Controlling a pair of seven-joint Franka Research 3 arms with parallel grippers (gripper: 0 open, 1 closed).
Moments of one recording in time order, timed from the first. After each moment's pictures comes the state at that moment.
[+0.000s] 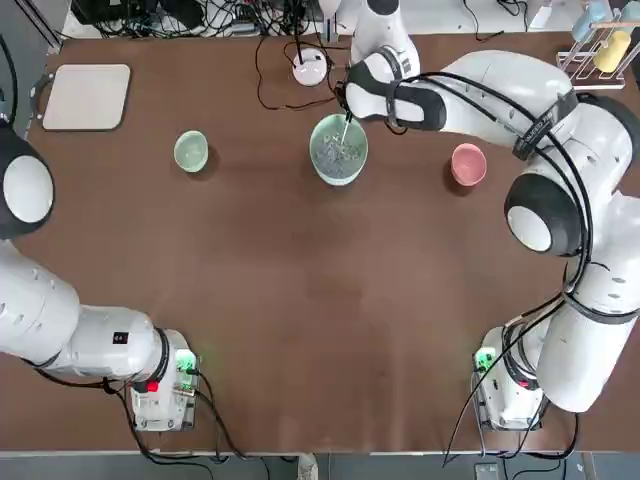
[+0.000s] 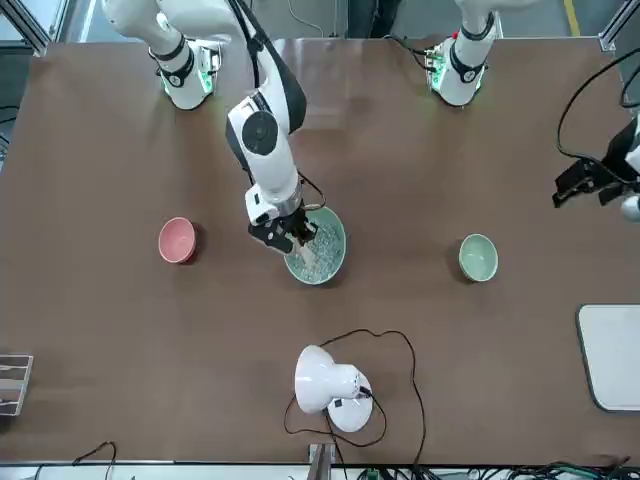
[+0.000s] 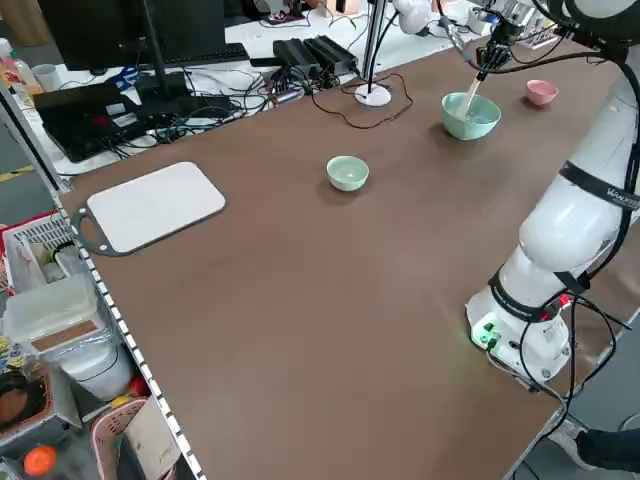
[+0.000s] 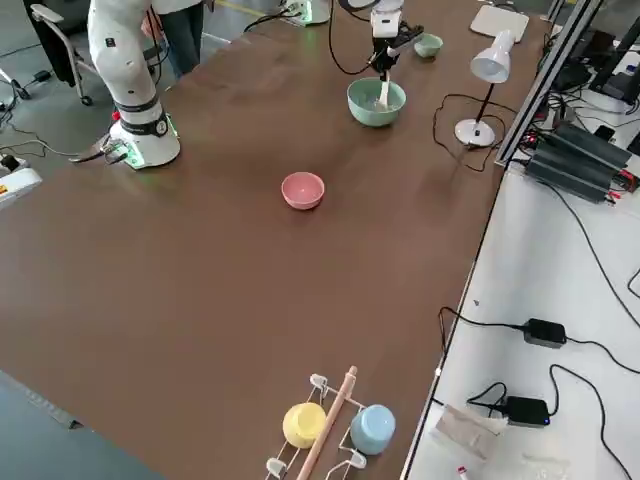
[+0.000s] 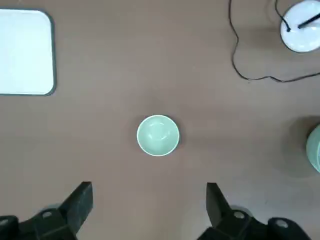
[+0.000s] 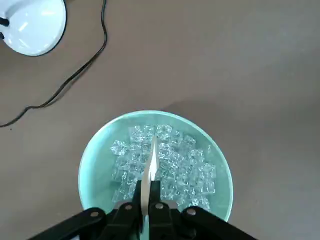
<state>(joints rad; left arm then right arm) -0.05 0.09 -0.01 -1.45 -0.01 1.58 -0.06 0.83 0.48 -0.17 -1.65 0.16 2.28 1.01</state>
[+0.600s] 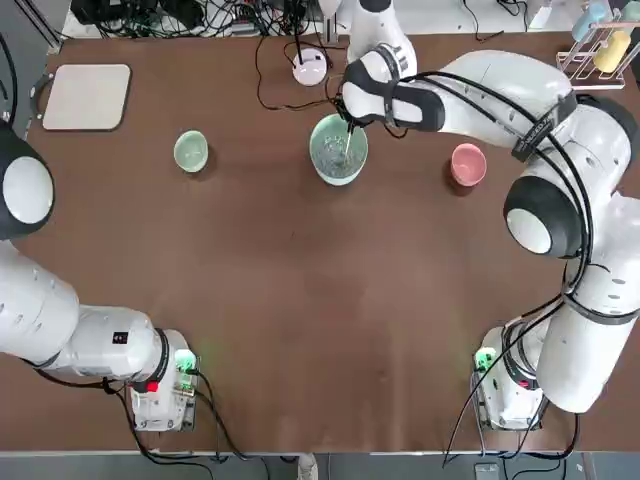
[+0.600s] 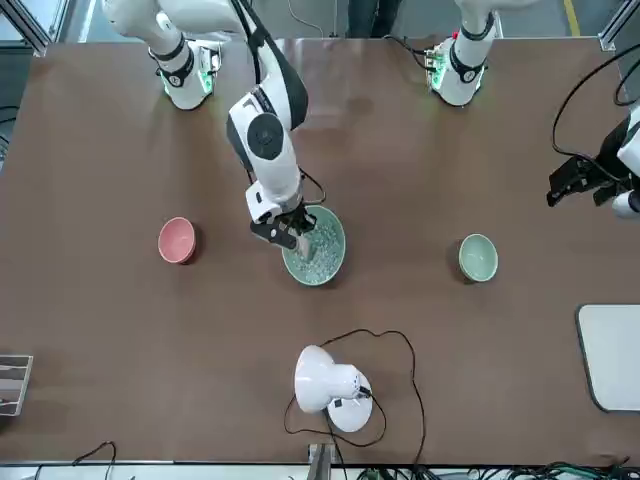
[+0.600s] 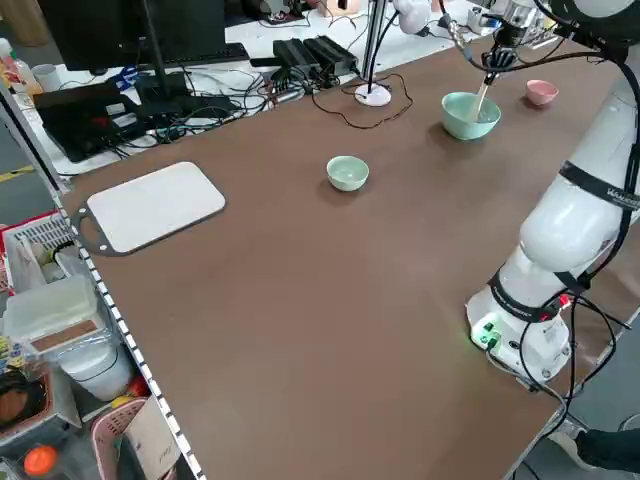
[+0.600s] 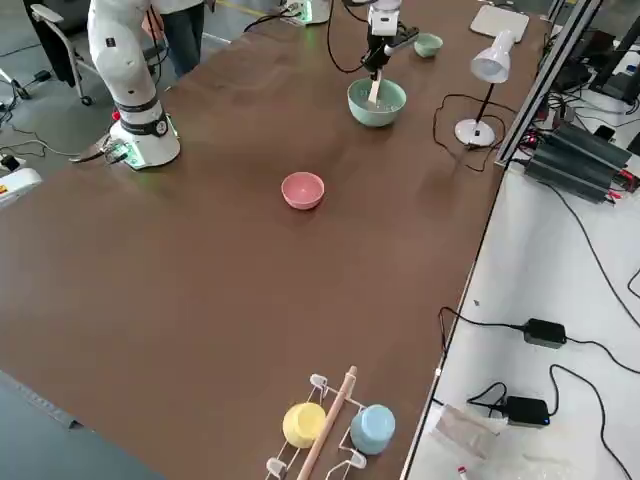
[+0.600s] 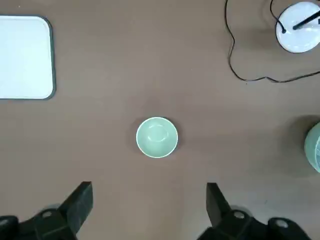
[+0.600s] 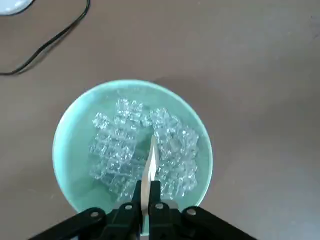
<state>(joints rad) -0.04 0.09 -0.01 -1.44 -0.01 1.58 -0.05 0.85 0.48 -0.16 -1.63 0.16 2.16 0.99</state>
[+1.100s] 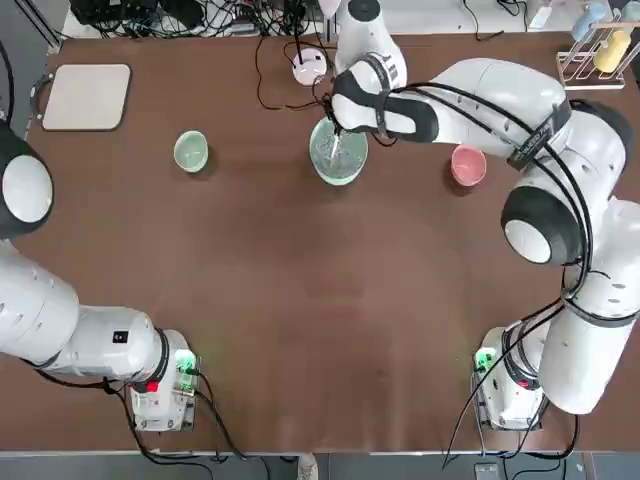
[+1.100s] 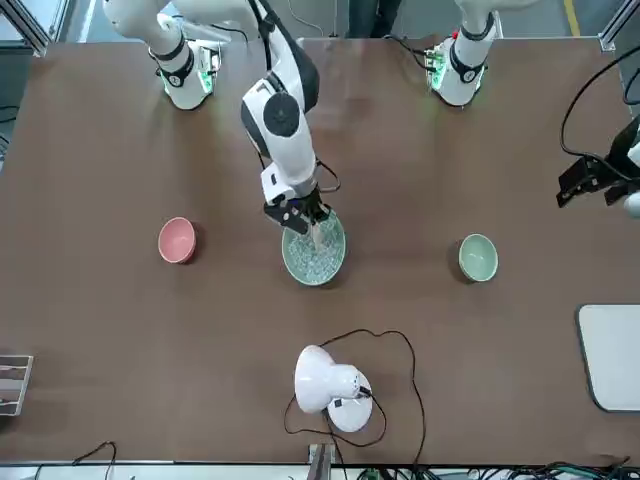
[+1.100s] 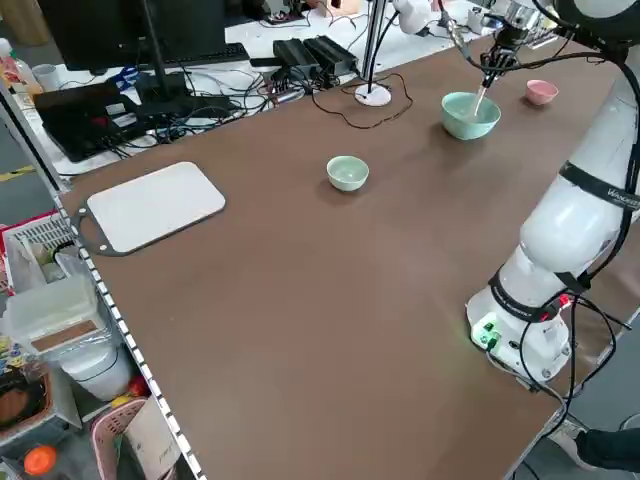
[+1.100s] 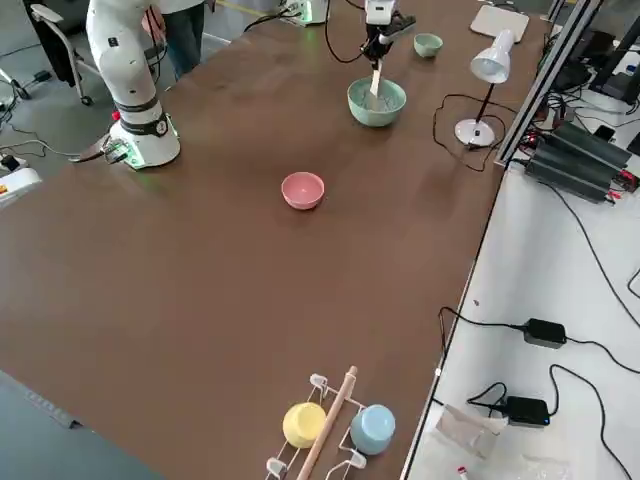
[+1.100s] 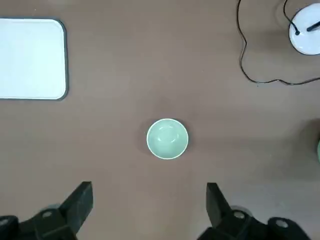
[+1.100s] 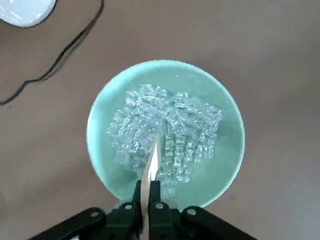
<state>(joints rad) -0.04 0.09 -0.01 -1.44 0.02 1.58 -0.04 0.90 0.48 -0.16 -1.61 0.17 2.23 1.18</state>
